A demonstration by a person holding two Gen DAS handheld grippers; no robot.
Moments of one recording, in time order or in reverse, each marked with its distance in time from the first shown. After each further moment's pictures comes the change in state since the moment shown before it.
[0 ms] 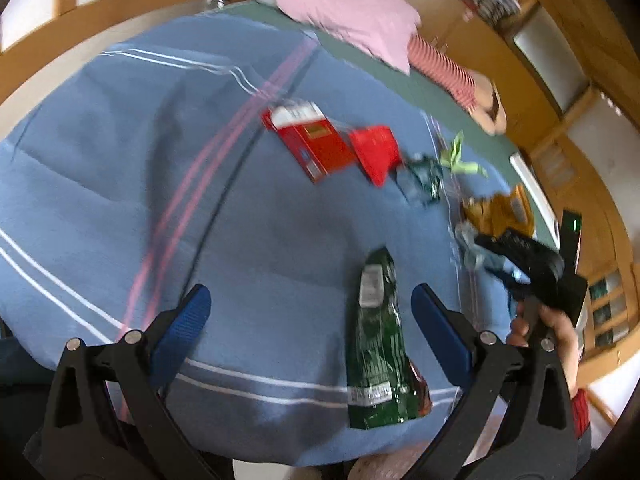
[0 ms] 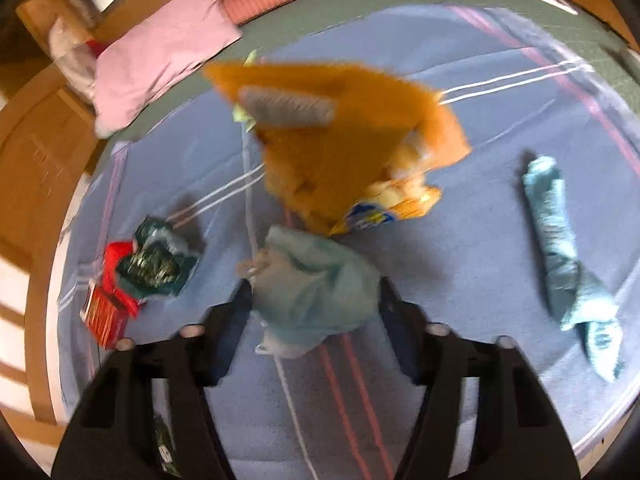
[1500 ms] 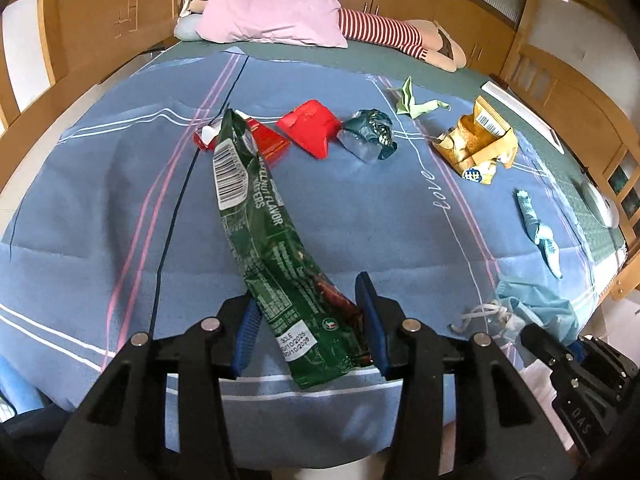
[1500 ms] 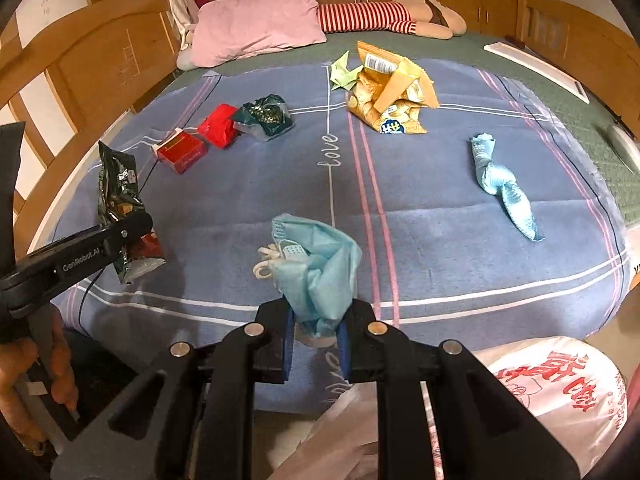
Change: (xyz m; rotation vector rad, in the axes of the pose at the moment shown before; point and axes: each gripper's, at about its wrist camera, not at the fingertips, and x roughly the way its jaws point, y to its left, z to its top) left arm 0.001 -0.063 -0.029 0.343 -0.042 0.071; right arm -0.125 0.031 -0.162 -0.332 -0.098 -0.045
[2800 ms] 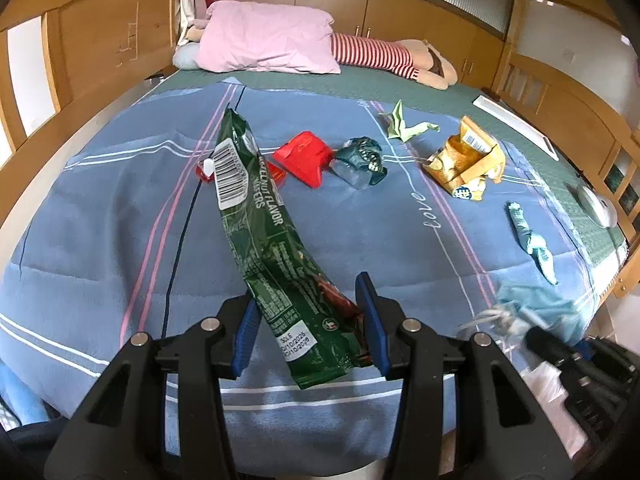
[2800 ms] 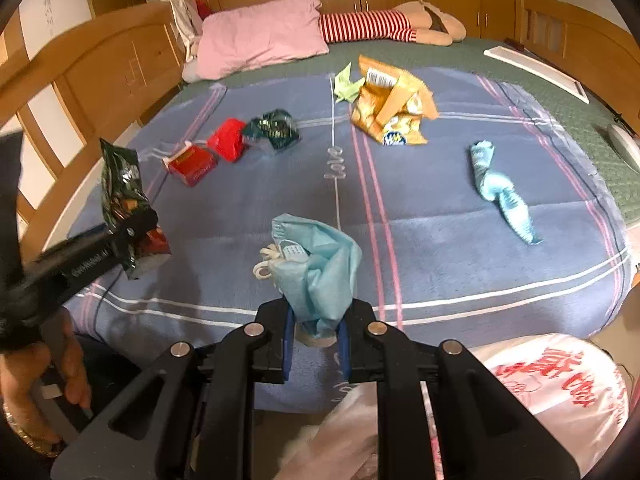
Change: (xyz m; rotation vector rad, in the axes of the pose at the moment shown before) left arm -0.018 -0.007 -0.003 0.036 -0.102 -0.002; right arm -0.024 -0.004 0.001 0.014 -0.048 0.027
